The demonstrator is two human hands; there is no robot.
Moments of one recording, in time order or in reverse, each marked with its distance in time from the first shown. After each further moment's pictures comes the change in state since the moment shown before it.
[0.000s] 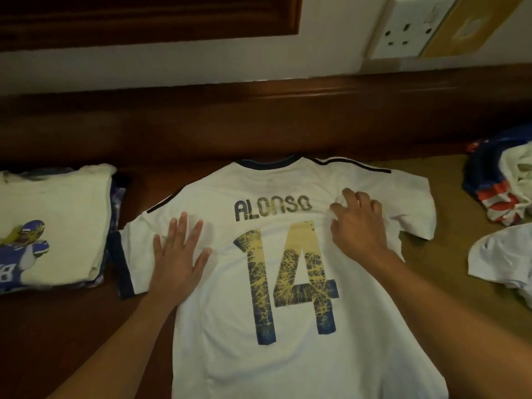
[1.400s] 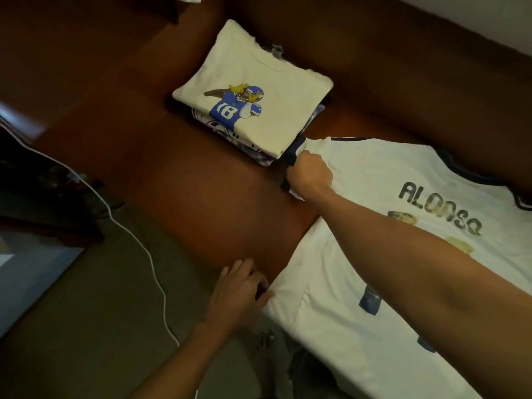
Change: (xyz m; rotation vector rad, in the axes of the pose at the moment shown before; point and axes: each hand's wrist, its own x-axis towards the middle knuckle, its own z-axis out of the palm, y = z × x) left_hand -0.276 -0.007 0.020 -0.324 -0.046 -0.448; right_hand -0.001 -0.429 -0.048 0.381 -0.296 -0.331
